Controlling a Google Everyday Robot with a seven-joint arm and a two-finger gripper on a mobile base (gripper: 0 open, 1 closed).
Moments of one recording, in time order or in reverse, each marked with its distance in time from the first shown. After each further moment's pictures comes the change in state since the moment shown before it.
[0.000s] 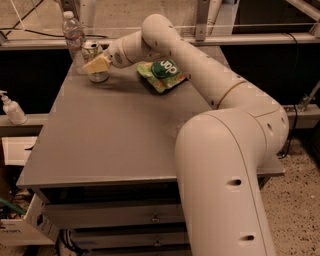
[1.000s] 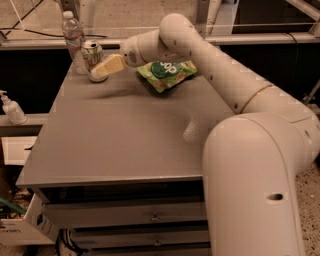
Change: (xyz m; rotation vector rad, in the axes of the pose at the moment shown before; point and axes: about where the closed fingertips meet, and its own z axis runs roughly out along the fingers) arm 0.004 0.001 -0.046 0.016 -0.042 -0.033
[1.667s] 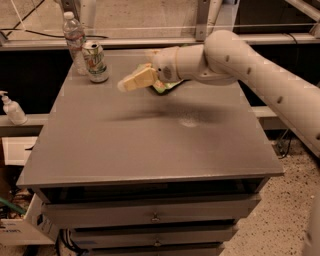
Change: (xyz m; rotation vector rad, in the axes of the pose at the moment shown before) arm 0.022 0.057 -0.117 0.020 -0.107 0.003
